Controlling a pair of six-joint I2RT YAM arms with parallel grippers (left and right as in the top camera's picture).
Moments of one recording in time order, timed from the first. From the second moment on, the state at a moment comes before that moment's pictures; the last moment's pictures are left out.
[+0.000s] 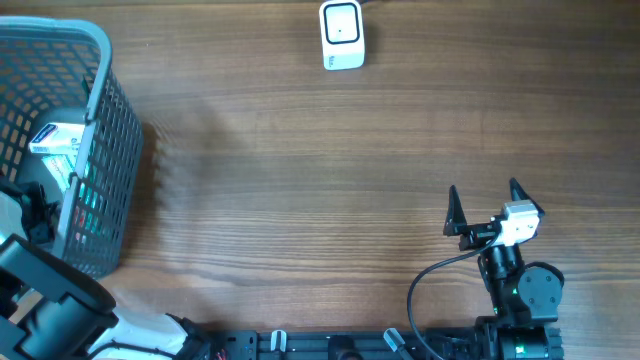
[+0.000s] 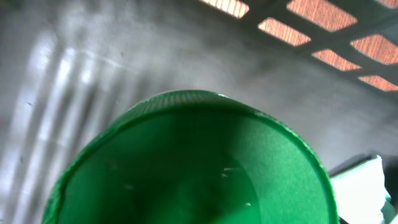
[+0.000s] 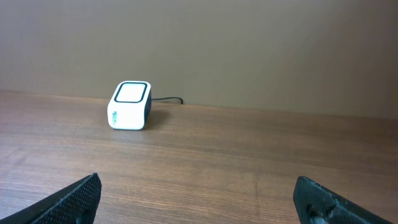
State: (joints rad) left arm 0.85 1.76 1.19 -0.67 -0.13 -0.99; right arm 0.02 0.02 0.01 0.00 -0.10 -0.03
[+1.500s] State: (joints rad) left arm 0.81 1.88 1.35 -0.88 -0.17 -0.91; right arm 0.02 0.02 0.01 0.00 -0.10 -0.03
